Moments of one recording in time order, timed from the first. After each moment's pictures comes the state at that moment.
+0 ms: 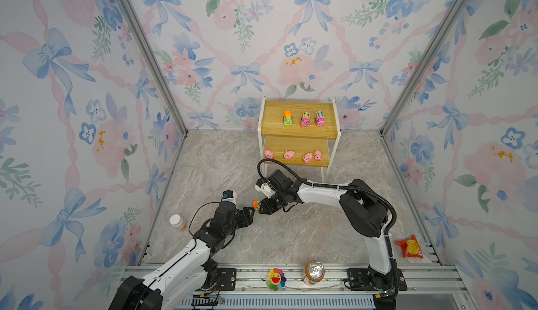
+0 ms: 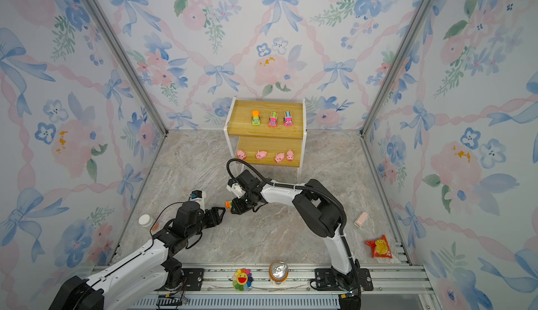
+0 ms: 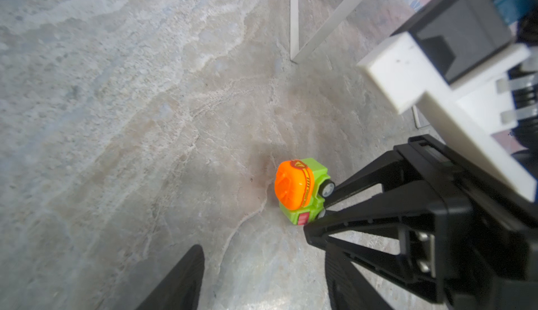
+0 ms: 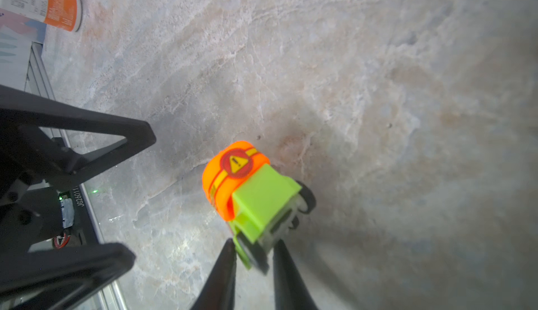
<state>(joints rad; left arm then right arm) -0.44 0.87 0.20 0.02 0.04 -0.65 0.88 2.08 1.37 -0.32 -0.46 0.31</state>
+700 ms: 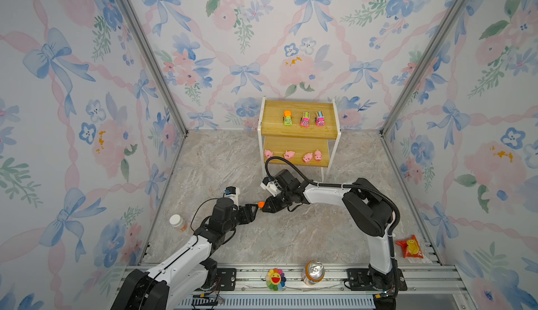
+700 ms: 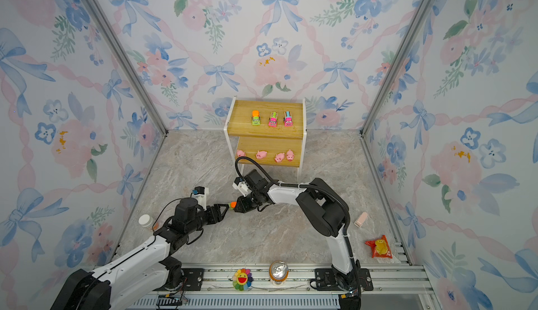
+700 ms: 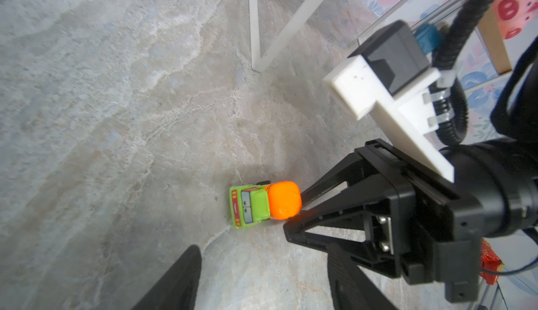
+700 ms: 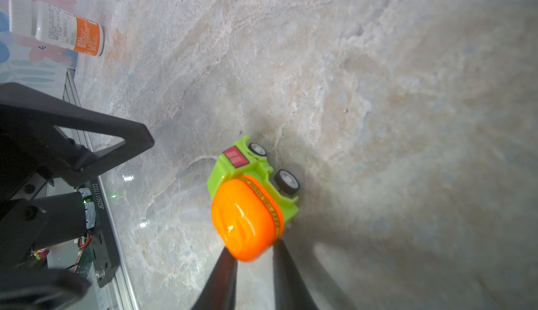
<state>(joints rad) -0.39 0.94 0.22 0.12 0.20 -0.59 0.83 2.04 1.27 -0.22 -0.52 0.35</state>
